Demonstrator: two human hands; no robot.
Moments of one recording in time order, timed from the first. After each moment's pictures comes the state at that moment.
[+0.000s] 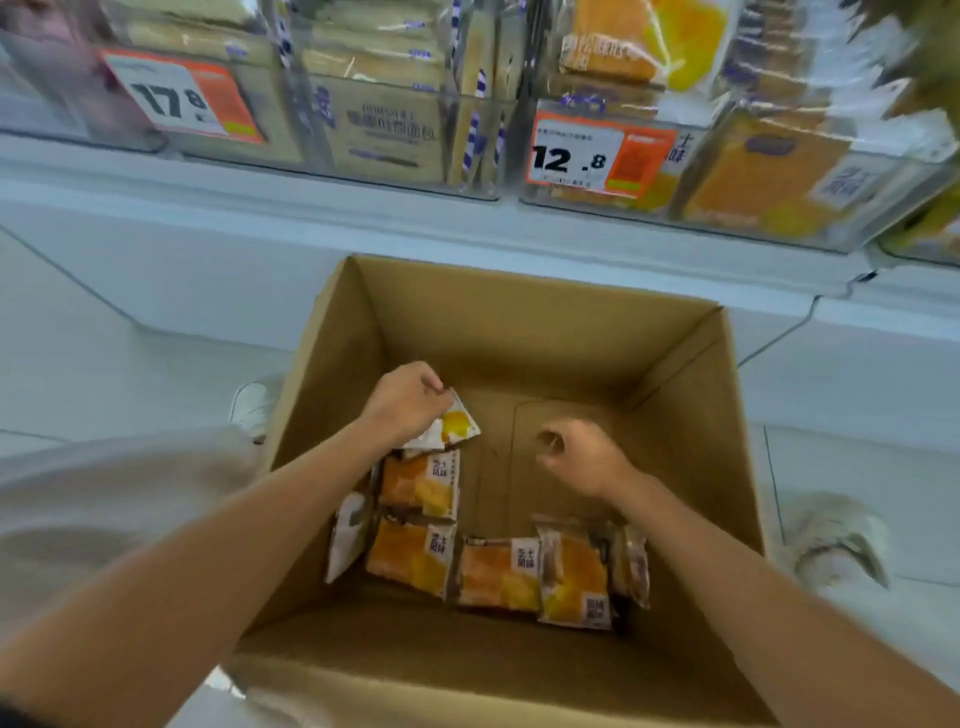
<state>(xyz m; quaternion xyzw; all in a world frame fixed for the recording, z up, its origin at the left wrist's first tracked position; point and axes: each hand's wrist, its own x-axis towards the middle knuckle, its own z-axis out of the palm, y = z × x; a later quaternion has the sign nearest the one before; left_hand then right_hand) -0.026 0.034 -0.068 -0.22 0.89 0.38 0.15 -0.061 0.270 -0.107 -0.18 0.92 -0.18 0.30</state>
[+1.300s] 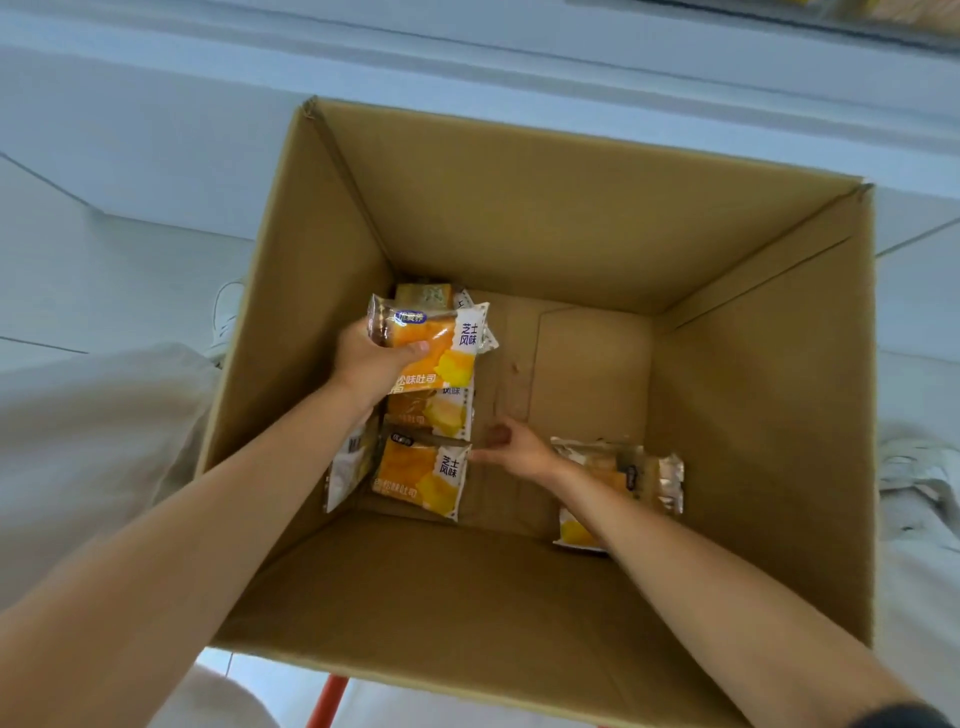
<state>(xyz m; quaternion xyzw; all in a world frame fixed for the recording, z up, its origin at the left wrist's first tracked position) 0.005 0.011 -0.143 -0.42 0.67 0.60 0.09 0.007 0.212 -0.238 0.07 0.73 -0.40 0.55</state>
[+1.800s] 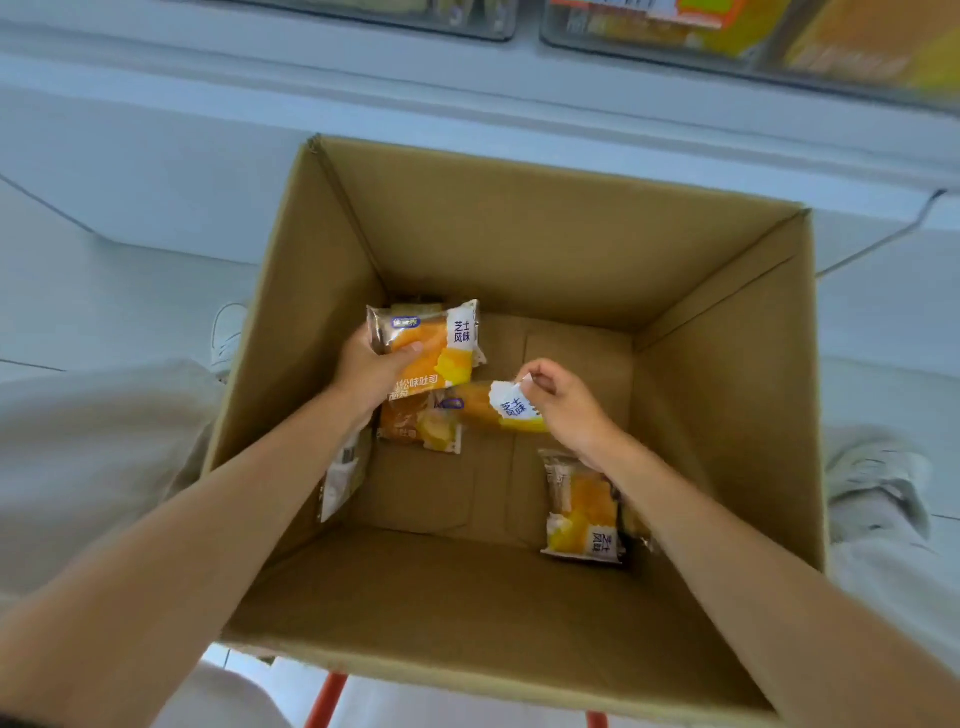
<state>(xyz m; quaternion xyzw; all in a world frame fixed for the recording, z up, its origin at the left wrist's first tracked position) -0.002 0.022 -0.128 -0.39 0.66 0.64 0.08 -0.038 0.245 -0.146 -0.02 0.79 -0.50 0.34</state>
